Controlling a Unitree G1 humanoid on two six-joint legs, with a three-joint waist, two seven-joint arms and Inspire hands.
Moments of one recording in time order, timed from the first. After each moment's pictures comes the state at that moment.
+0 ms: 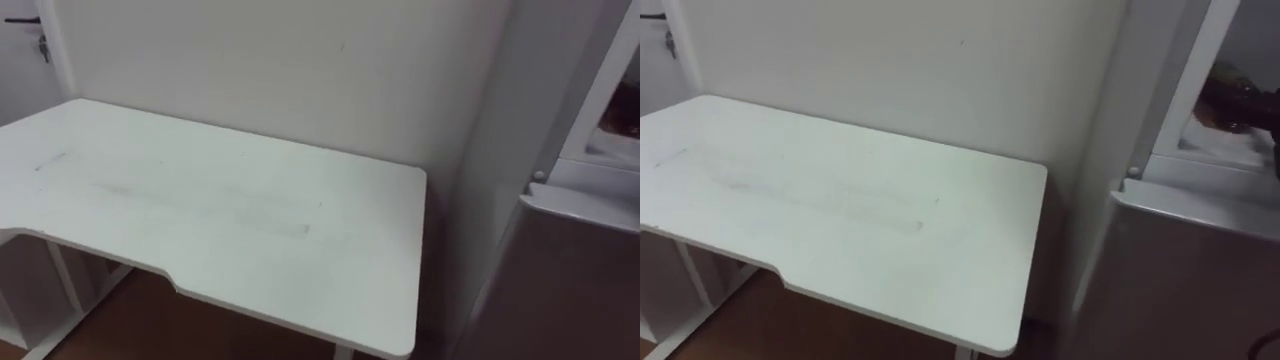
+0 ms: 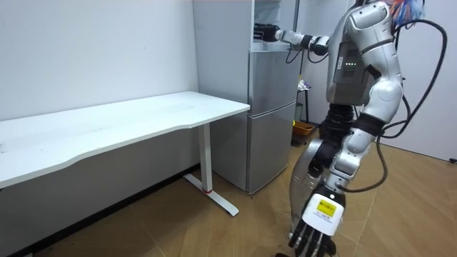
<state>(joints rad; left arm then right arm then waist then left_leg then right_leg) 0.42 0.33 0.16 0.81 0.08 0.10 0.10 -0.68 -0.88 0.01 0.50 0.97 0.02 -0.30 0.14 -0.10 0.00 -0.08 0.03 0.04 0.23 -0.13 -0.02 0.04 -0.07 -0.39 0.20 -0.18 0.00</state>
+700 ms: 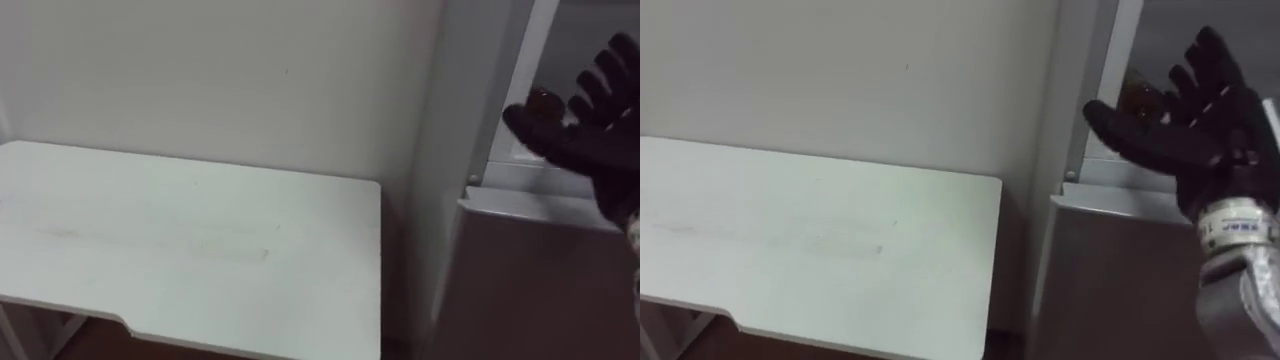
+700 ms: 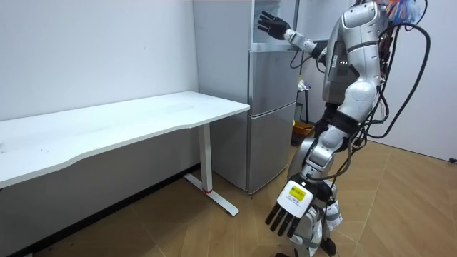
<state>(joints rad) 0.33 0.27 0.08 0.91 0.12 0.08 0.10 -0.28 -0.55 -0.06 -0.08 0.73 -0.03 -0.27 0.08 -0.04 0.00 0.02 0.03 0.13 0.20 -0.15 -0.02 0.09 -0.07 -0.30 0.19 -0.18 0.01</state>
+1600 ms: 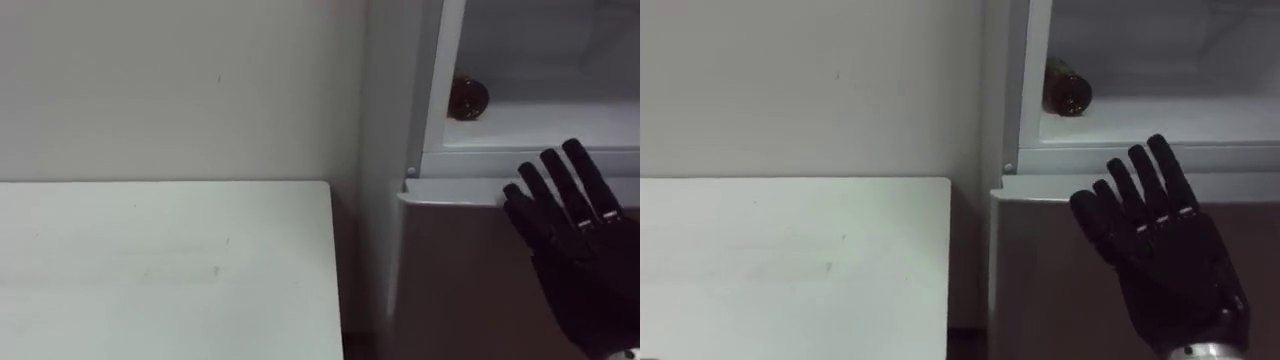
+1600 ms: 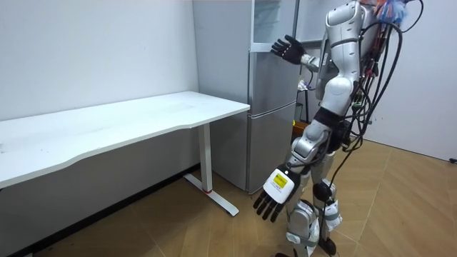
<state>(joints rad) 0.34 0.22 0.07 0.99 0.13 0.01 0.14 0.12 -0.34 -0.10 -0.26 1.18 -0.10 0.04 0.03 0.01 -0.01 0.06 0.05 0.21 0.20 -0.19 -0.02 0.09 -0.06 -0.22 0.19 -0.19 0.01</state>
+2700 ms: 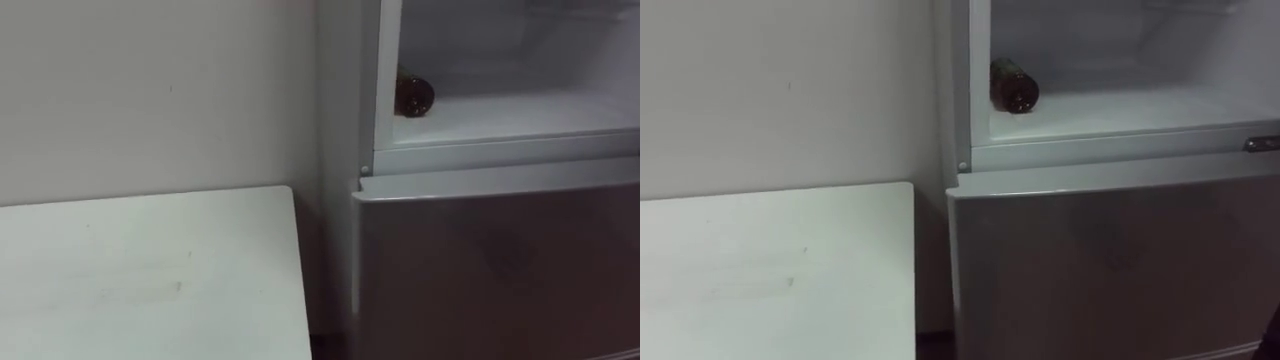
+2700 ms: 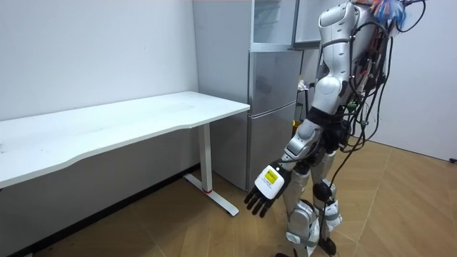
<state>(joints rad) 0.35 0.22 0.12 1.03 0.12 -0.05 0.19 0.29 -0.27 -0.38 0.24 1.09 -0.15 -0.28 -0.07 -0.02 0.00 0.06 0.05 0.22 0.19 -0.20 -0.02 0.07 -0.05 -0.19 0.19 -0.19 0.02</state>
